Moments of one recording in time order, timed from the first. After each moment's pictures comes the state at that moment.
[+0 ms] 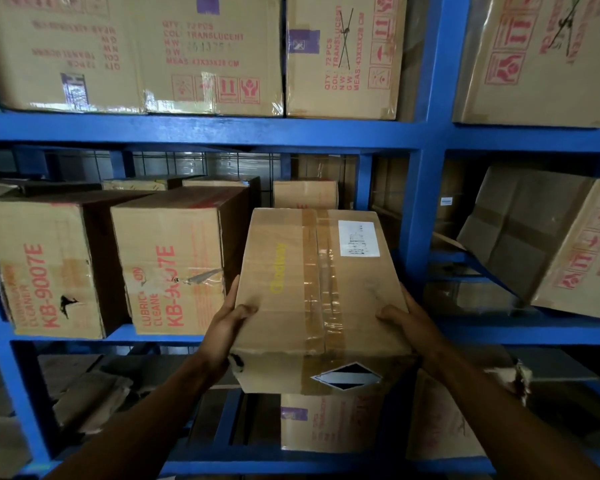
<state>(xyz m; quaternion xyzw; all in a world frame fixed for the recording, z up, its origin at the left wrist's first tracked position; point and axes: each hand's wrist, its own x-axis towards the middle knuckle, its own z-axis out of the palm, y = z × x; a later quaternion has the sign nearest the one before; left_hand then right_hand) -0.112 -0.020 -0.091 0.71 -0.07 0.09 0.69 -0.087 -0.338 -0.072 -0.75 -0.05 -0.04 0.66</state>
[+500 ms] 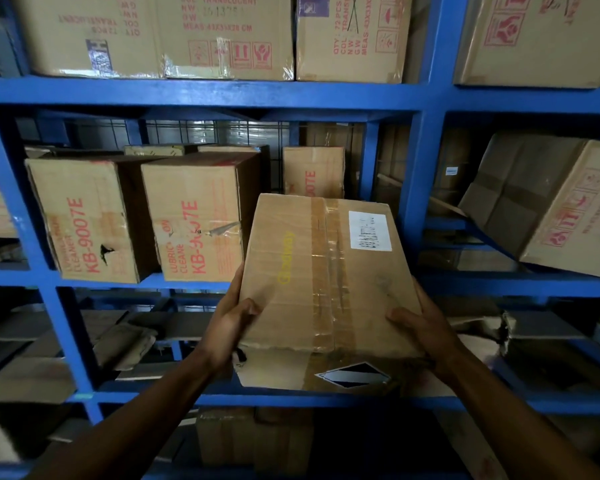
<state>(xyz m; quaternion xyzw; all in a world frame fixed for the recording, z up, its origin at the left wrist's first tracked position) -0.231 -0.031 -0.120 0.71 -0.07 0.10 0.70 -0.203 -0.342 -0.118 -0.73 -0.07 -0.04 0.68</state>
